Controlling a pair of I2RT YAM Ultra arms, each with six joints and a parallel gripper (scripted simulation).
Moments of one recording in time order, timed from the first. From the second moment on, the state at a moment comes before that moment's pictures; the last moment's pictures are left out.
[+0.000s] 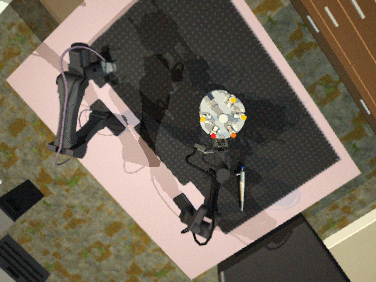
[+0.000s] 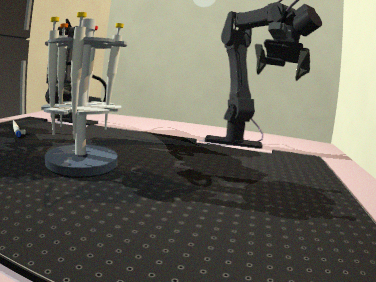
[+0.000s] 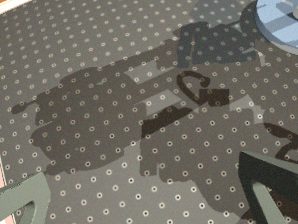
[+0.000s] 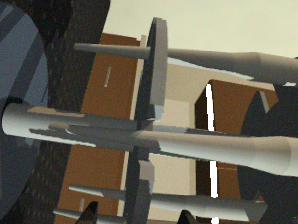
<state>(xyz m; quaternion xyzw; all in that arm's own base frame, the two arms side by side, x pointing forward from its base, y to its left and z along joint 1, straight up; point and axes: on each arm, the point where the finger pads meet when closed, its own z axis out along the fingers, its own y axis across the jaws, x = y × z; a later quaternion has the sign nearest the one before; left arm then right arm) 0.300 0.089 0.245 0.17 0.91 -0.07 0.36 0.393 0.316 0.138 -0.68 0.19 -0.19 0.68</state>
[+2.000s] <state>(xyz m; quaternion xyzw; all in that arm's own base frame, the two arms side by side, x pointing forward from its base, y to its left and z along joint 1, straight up) 0.300 0.089 0.245 0.17 0.91 -0.07 0.36 0.347 0.221 0.141 -0.67 0.24 -0.18 0.68</state>
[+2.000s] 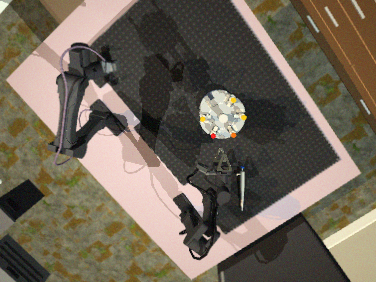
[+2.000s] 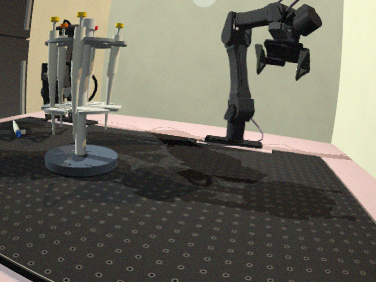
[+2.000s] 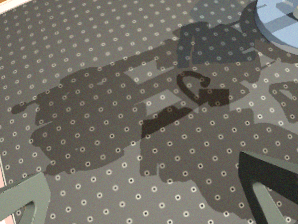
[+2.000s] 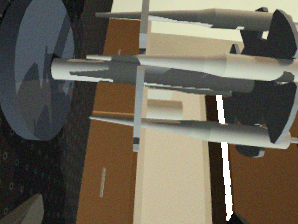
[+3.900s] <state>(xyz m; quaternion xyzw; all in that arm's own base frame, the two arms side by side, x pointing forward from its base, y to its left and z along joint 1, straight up) 0.300 0.089 0.245 0.17 0.91 -0.07 0.36 0.316 -0.081 0.261 -0.24 0.86 0.02 0.45</state>
